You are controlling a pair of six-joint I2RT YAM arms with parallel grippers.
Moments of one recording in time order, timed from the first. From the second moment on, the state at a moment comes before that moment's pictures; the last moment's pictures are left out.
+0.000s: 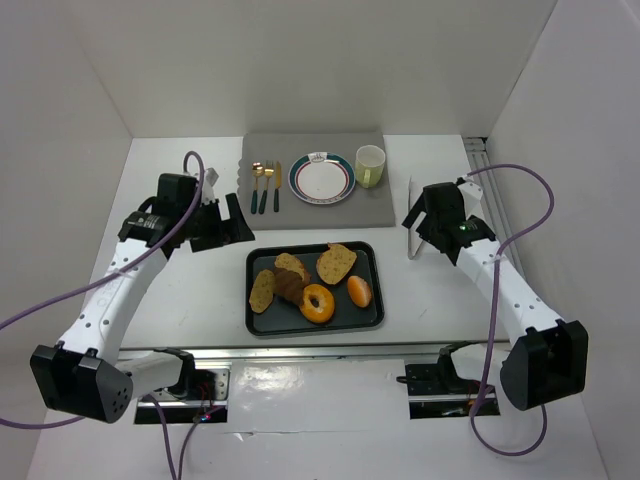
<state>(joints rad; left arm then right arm) -0.18 1.17 1.14 -0.82 0.27 -0.42 0.23 1.19 0.95 -0.58 0.40 0.72</state>
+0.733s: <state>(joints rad) -0.19 1.21 1.15 -0.81 0.27 -0.42 0.22 1.22 0.82 -0.45 0.34 0.62</state>
